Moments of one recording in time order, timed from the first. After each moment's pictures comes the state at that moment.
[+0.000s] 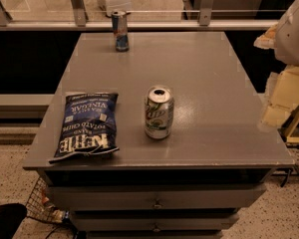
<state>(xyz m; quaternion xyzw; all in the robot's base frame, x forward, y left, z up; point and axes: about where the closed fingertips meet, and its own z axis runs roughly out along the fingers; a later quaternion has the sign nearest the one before) 0.438 -0.215 0.981 -0.60 0.78 -0.04 0.17</state>
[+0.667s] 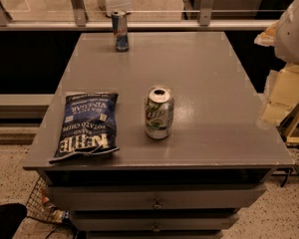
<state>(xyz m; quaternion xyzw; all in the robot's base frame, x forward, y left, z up) 0.442 -0.216 0.983 -0.60 0.78 -0.05 0.17</state>
